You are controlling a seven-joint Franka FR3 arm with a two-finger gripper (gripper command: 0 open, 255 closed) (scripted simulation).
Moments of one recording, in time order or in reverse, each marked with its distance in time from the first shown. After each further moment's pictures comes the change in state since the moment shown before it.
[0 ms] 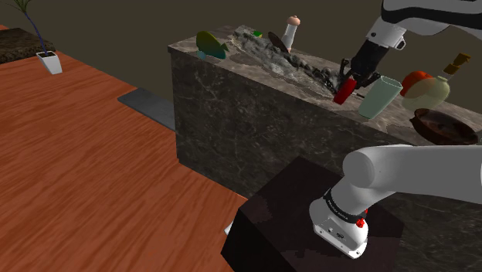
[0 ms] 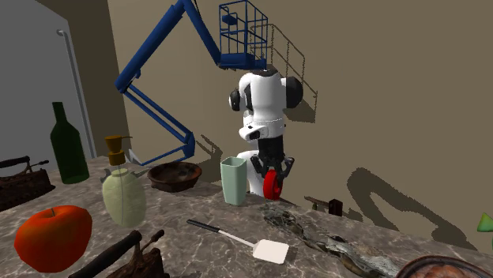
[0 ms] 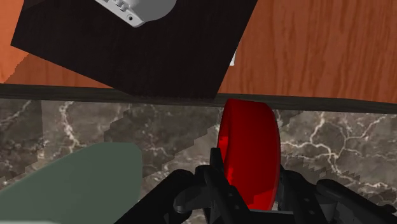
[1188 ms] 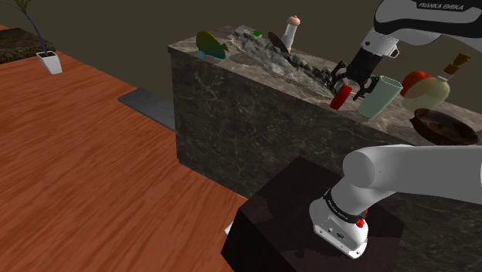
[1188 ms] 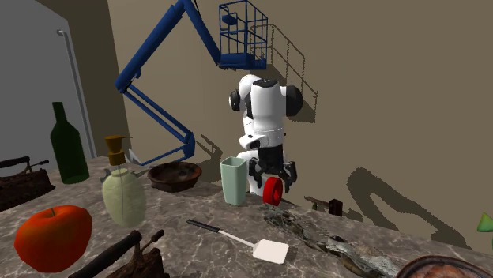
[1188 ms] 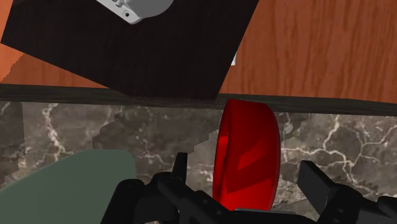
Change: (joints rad) arm -0.003 -0.002 -0.006 -0.069 -0.005 0.067 -0.004
